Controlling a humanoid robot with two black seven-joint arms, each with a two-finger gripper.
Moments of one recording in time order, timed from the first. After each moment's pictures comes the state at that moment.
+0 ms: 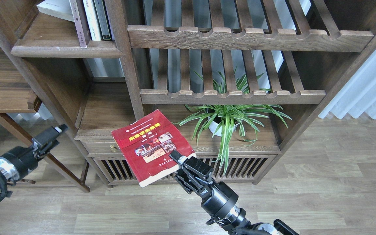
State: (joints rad) left arm -0.27 0.53 -0.94 -0.87 -0.38 -0.49 0.27; right arm -0.11 0.02 0.88 1.32 0.33 0.58 -0.29
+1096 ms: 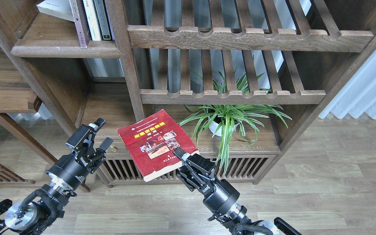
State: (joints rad) left arm -0.10 0.41 -0.81 -1.31 -0.67 -0.49 0.11; right arm -0.08 0.01 0.87 1.30 0.38 0.58 -0.29
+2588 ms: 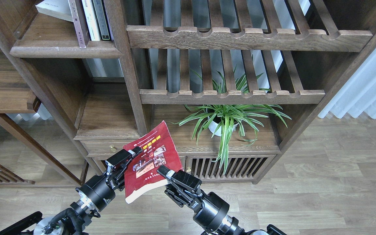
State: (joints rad) left arm -0.11 0.33 -0.66 -1.26 -0.57 -0.49 0.09; right arm -0.10 0.01 0.78 1.31 0.32 0.58 -0.28
